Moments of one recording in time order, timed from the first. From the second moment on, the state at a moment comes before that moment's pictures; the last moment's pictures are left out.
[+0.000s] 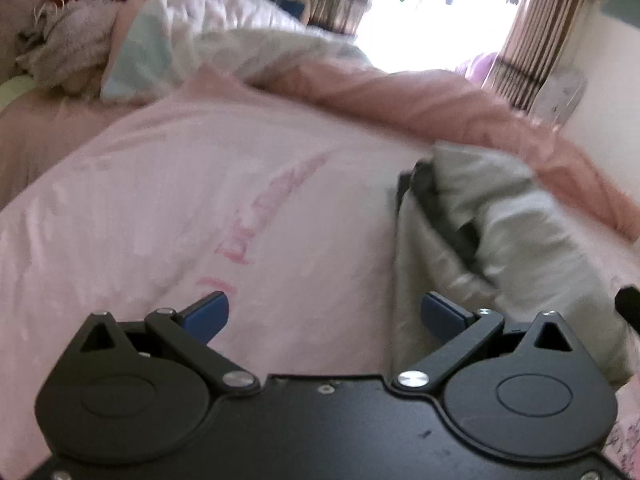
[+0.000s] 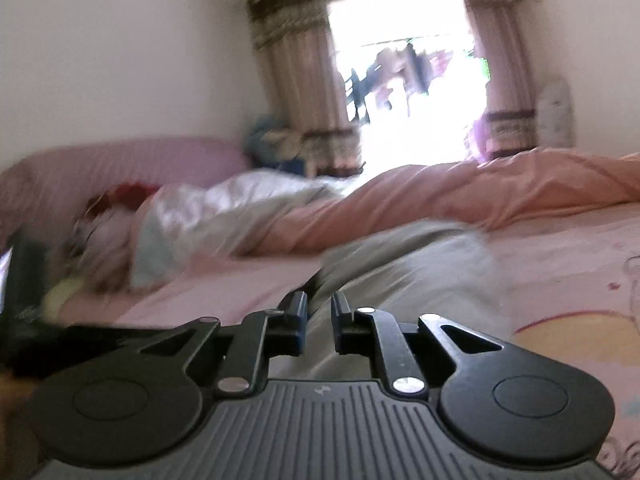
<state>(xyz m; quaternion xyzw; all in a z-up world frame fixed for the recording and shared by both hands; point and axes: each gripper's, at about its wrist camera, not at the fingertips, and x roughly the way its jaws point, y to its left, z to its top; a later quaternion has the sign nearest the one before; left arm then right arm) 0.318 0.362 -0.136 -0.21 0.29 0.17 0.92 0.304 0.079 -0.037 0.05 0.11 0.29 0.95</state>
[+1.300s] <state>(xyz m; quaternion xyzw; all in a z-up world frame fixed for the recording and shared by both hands) 0.346 0.296 -0.160 -0.12 0.36 0.10 0.92 0.329 0.031 -0.077 0.03 0.21 0.16 0.96</state>
